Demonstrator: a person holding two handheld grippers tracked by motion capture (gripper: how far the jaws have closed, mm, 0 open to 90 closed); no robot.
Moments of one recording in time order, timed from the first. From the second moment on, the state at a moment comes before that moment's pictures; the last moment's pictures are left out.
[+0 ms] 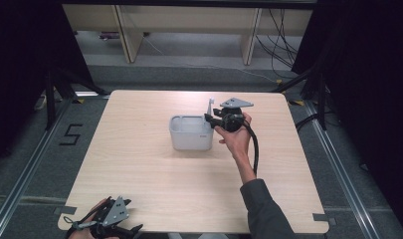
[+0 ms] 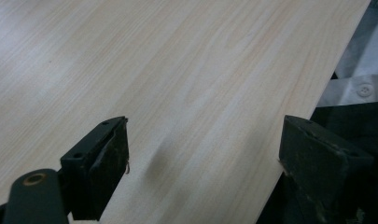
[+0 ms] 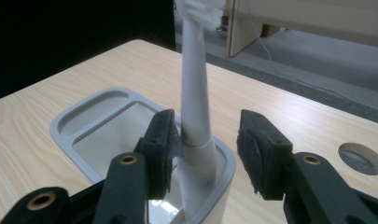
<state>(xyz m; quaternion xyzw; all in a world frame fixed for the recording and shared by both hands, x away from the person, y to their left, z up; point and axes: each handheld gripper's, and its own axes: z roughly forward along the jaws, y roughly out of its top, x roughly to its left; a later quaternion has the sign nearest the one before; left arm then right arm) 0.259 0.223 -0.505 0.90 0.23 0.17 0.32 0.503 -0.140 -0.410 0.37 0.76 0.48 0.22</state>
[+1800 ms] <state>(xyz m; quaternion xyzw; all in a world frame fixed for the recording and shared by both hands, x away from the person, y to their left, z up) 0.259 0.223 -0.504 0.90 0.24 0.18 0.32 0.453 -0.153 -0.405 0.38 0.75 0.51 0.17</state>
